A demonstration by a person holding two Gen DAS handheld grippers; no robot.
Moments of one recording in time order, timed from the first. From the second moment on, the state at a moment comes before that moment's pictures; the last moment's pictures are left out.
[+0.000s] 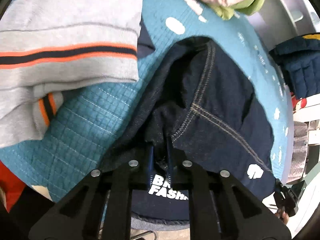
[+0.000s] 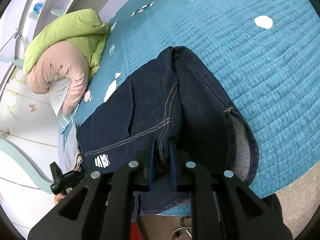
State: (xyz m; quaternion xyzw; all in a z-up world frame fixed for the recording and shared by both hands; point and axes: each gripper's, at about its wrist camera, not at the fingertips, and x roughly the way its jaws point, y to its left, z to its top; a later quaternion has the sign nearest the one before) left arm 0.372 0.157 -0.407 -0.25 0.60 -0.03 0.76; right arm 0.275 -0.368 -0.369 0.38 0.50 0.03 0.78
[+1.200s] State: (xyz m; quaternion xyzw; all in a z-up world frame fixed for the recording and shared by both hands) left arm 0.335 0.090 -0.332 -0.17 0.56 -0.11 0.80; right arm 0.302 -0.320 -0.435 0.21 0.63 0.01 0.75
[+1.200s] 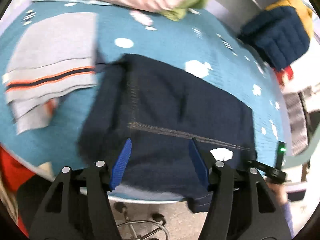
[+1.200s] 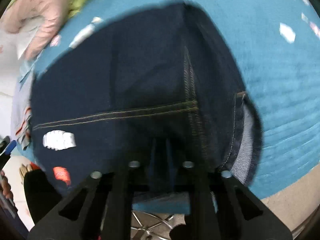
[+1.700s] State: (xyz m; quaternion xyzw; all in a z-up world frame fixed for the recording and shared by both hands) left arm 0.392 0.076 -0.415 -0.18 0.61 -0.13 0.76; right arm 0.403 -0.191 -0.354 0.19 0.55 0.13 0.80
